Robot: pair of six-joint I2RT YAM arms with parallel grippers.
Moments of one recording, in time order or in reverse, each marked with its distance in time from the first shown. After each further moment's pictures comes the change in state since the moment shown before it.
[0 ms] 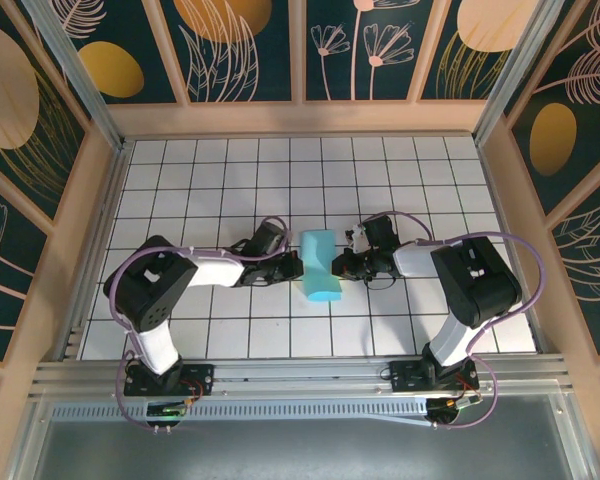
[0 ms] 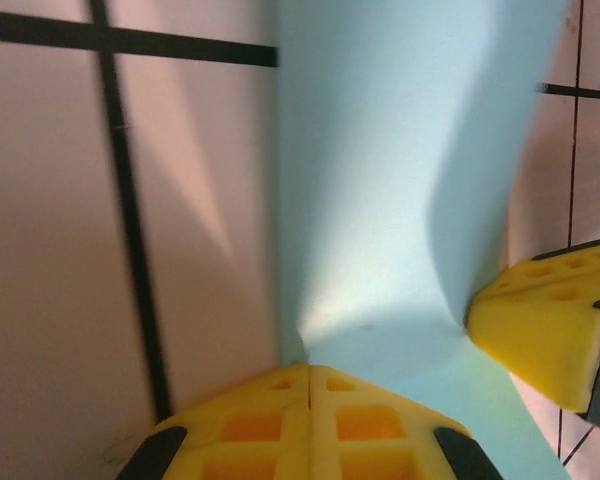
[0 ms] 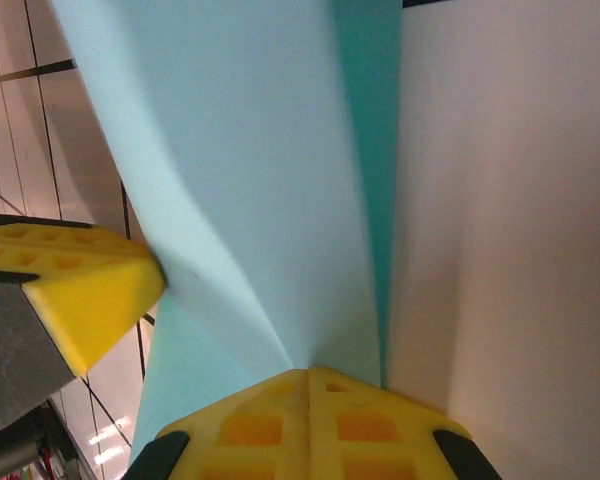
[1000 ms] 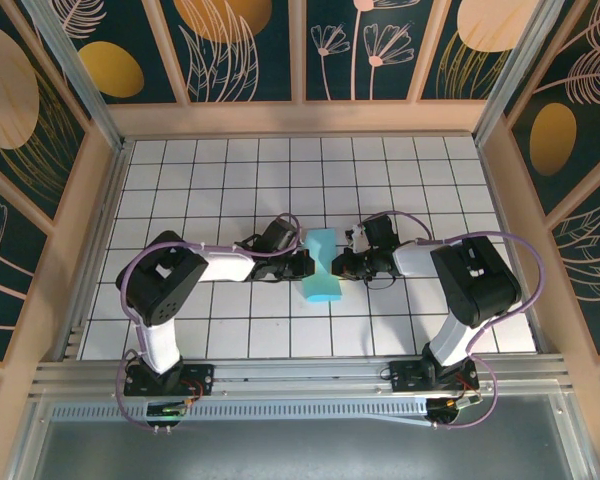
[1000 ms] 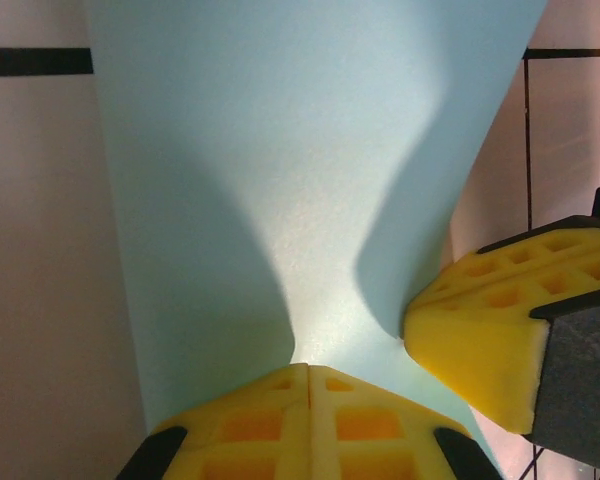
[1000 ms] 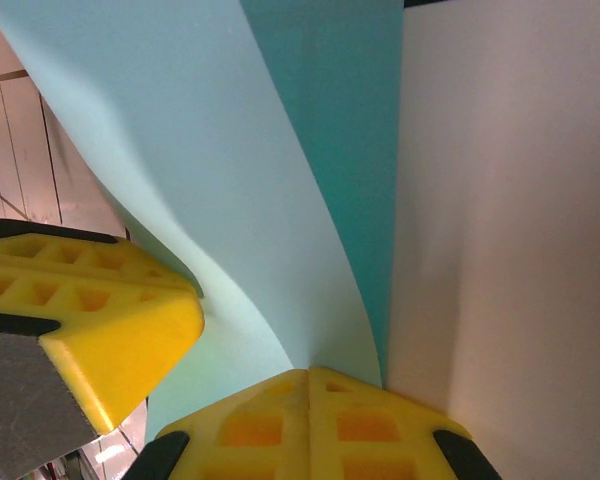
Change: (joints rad) left arm -0.048 0.088 0.120 -0.029 0.055 0.050; right arm 0.000 0.005 0.006 -0.008 -0.003 0.000
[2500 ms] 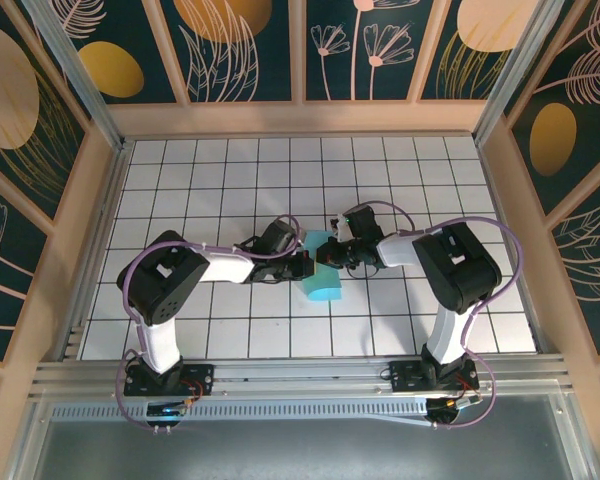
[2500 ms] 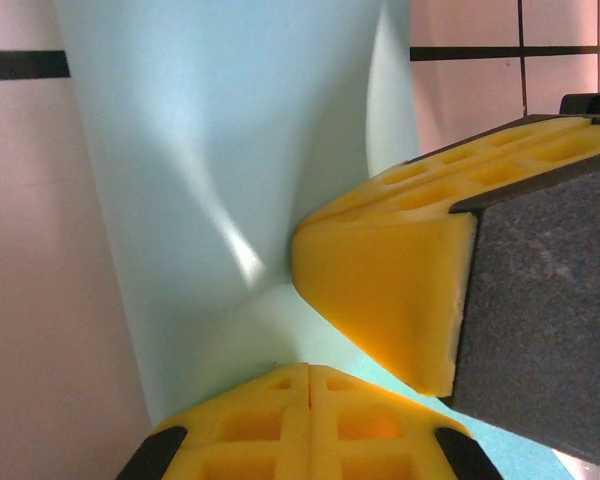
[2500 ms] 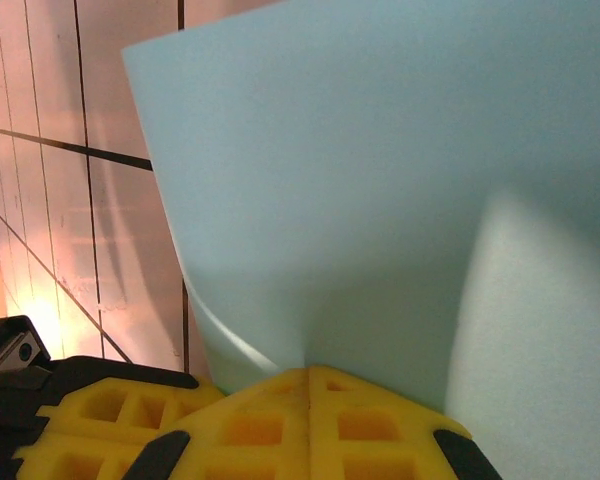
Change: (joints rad) left arm 0.001 0.005 -0.034 0.062 0.008 0.015; right arm 0.074 0.124 0.129 0.114 0.051 0.084
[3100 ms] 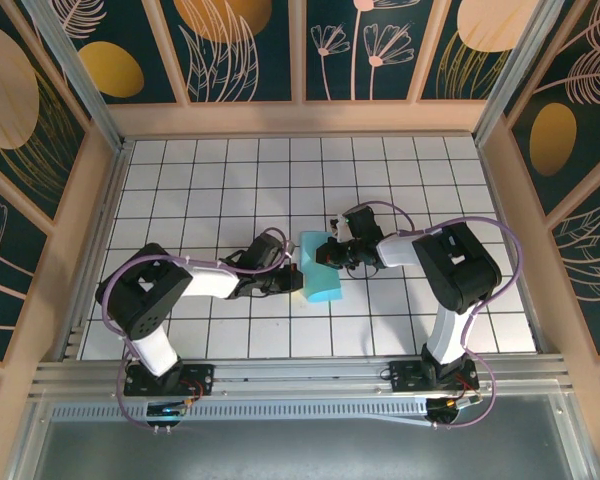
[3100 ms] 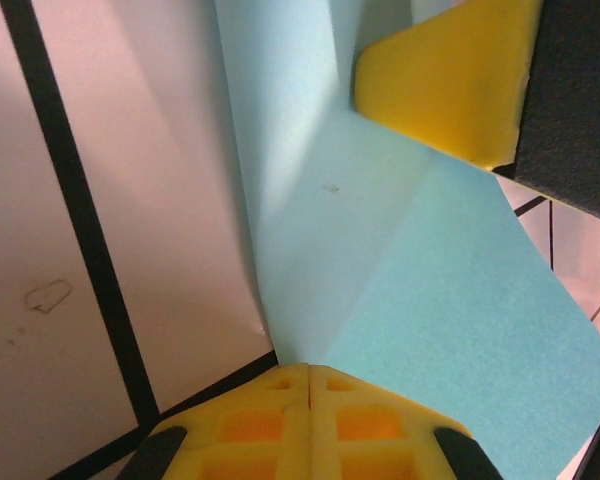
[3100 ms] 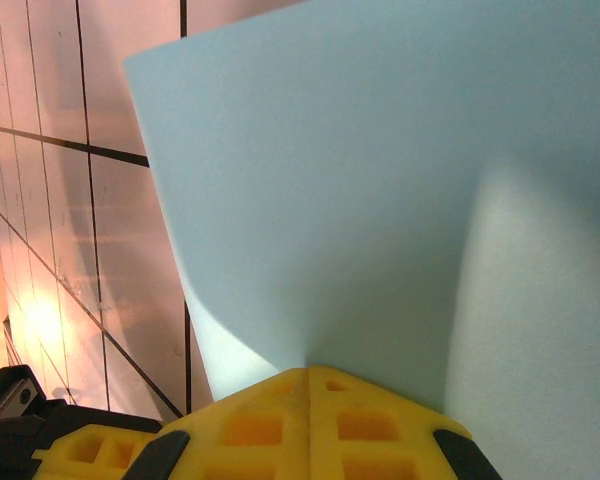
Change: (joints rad) left arm -0.006 -0.138 -0.183 0.040 0.011 -0.023; right arm 0.000 0.000 -0.002 0.001 -0.001 0.000
